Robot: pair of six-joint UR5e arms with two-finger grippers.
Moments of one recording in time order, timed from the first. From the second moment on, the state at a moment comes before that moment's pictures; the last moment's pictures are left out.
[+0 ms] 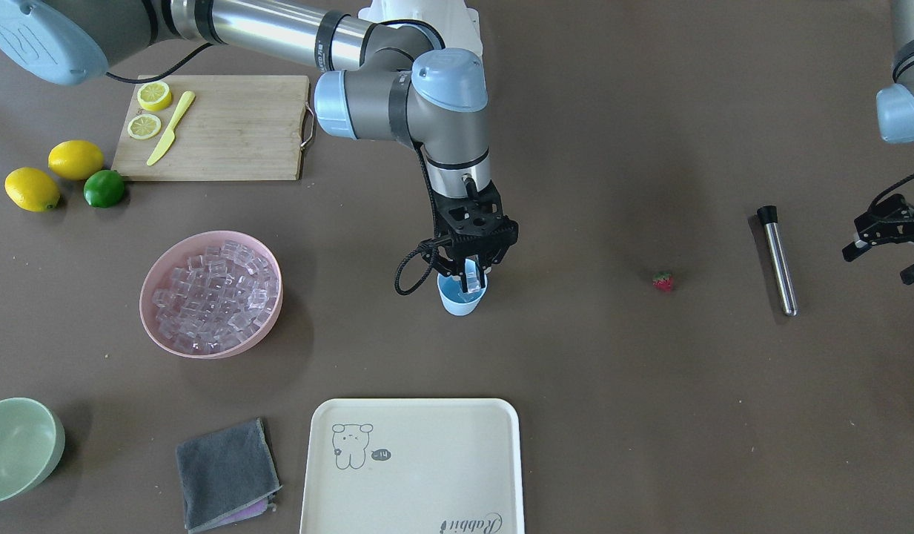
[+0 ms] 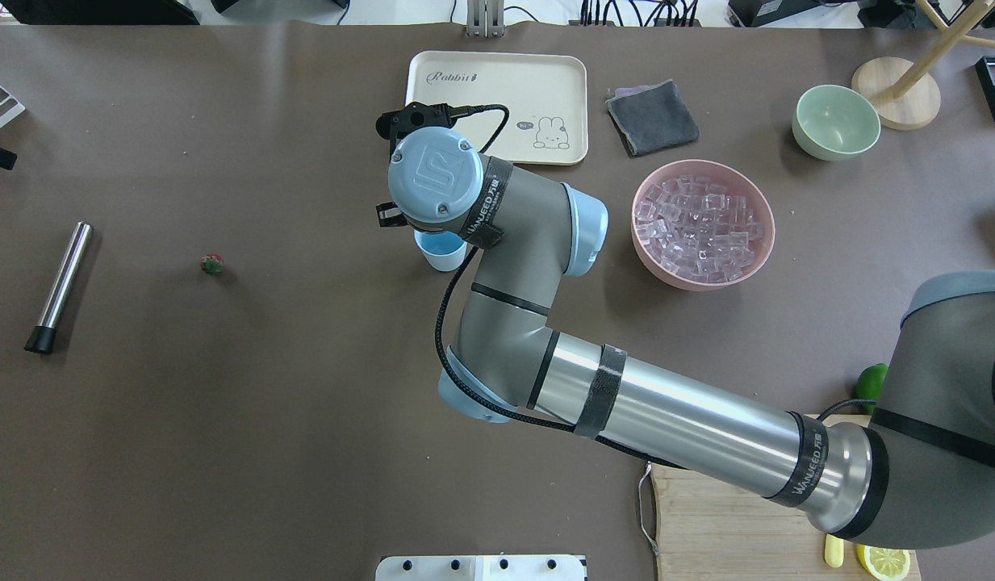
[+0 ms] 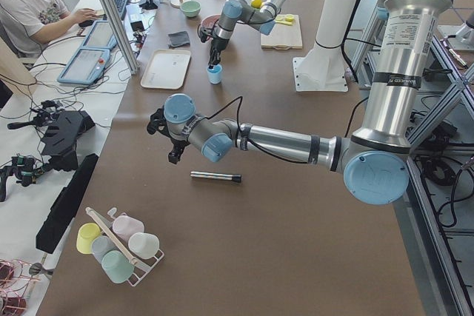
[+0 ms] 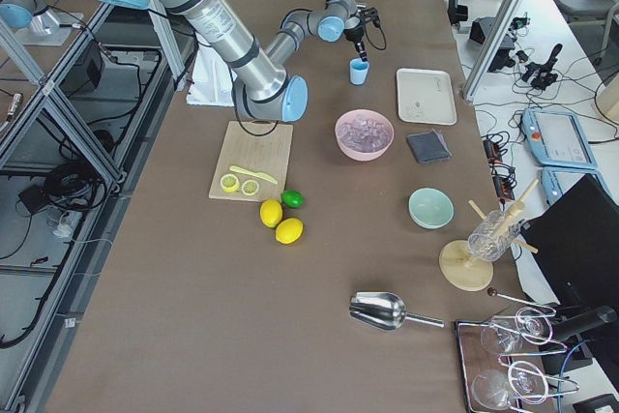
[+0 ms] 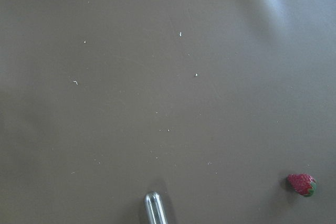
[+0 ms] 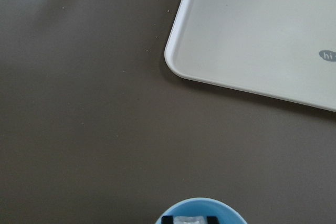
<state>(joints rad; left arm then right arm) -1.34 -1.72 -1.54 -2.09 -2.45 -0.30 0.51 -0.58 1.29 -1.33 1.58 1.02</state>
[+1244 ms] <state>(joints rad) -1.34 -1.73 -1.55 -2.09 -2.45 -0.30 0.52 -0.59 1.29 -1.33 1.57 1.07</state>
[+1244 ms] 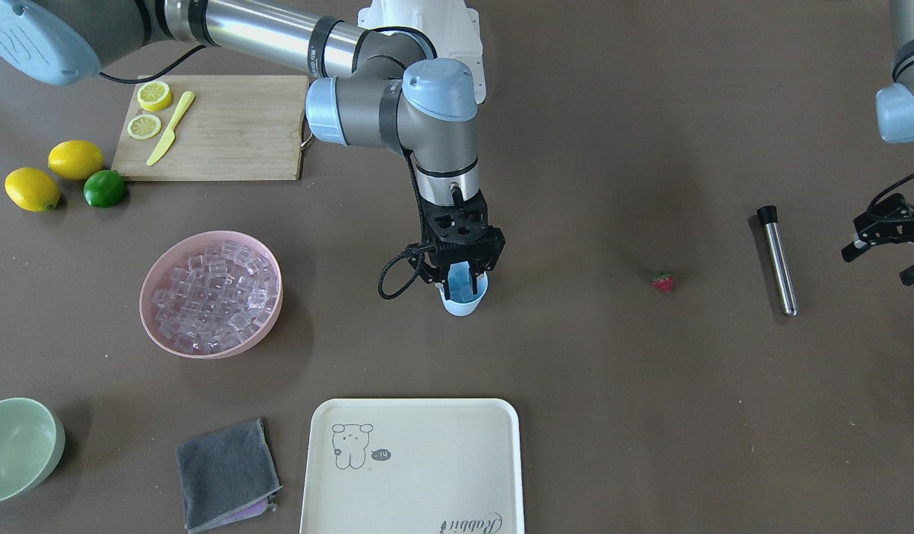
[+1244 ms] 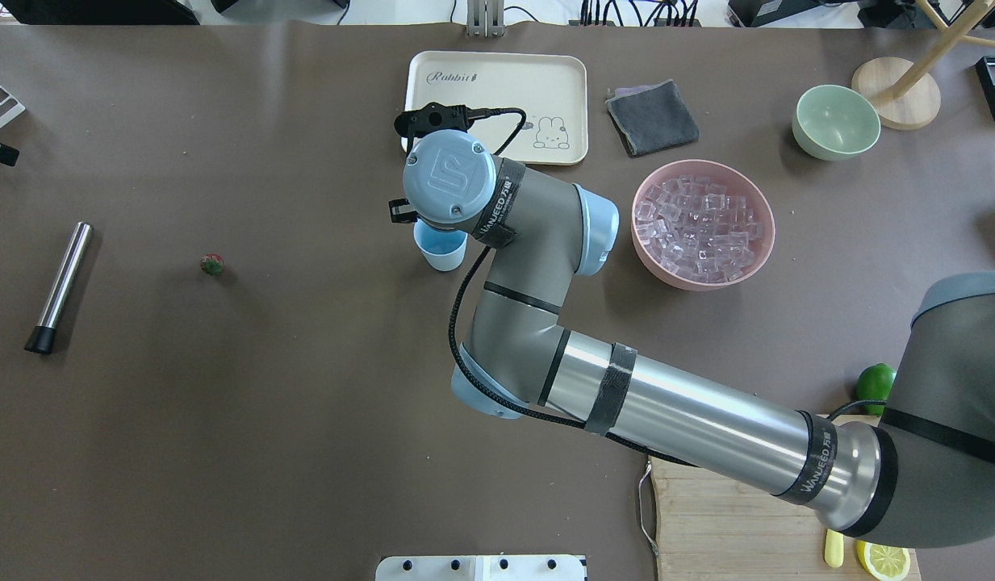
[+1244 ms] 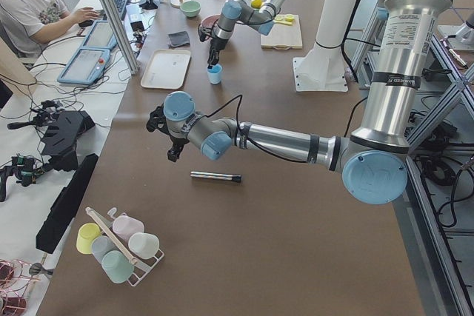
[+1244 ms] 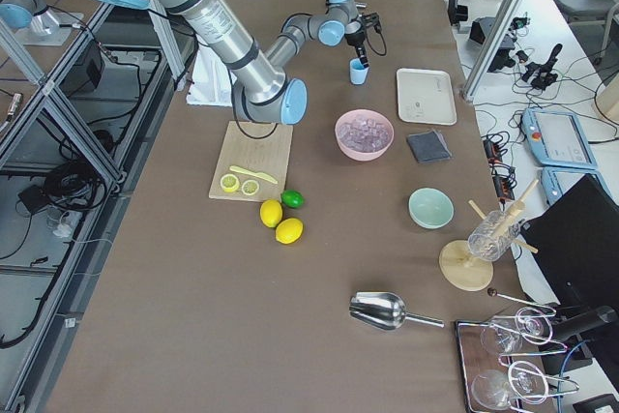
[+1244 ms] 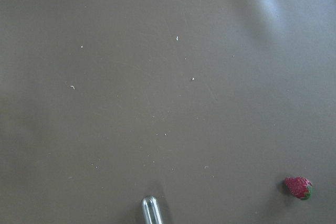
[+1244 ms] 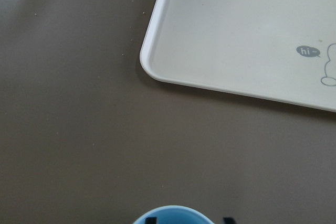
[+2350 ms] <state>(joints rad) -1.33 -1.74 -1.57 -2.09 -2.41 -0.32 0.81 -0.91 1.58 -1.38 1.97 0.80</state>
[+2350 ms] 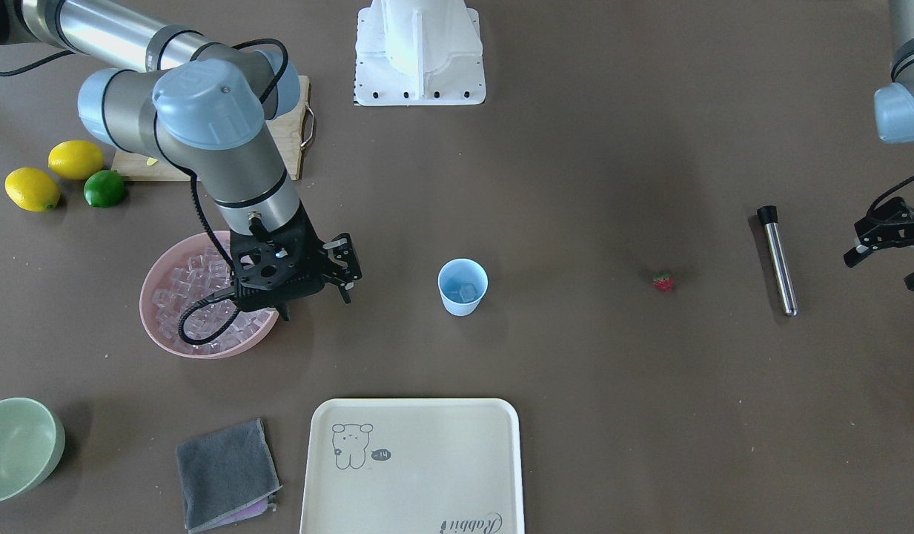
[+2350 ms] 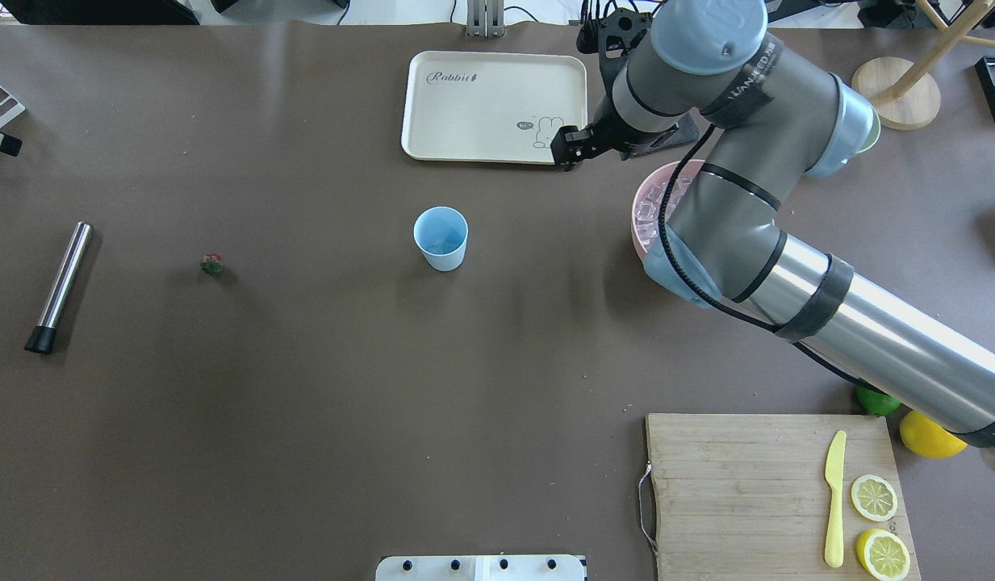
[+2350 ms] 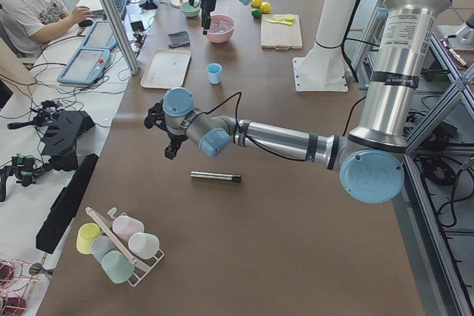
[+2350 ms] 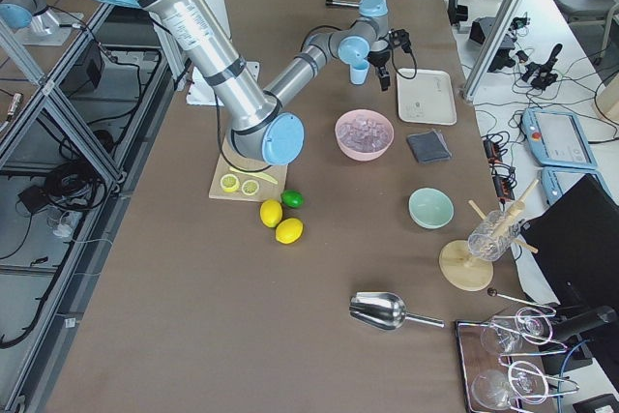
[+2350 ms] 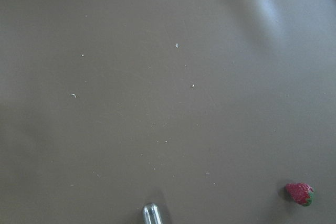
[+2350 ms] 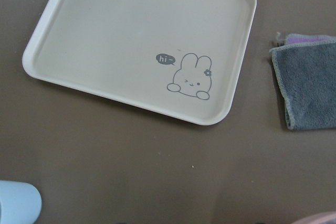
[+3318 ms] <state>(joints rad) -1.26 -1.74 -1.57 -2.12 -2.39 -0.38 0.89 -1.20 1.68 -1.24 1.96 0.66</state>
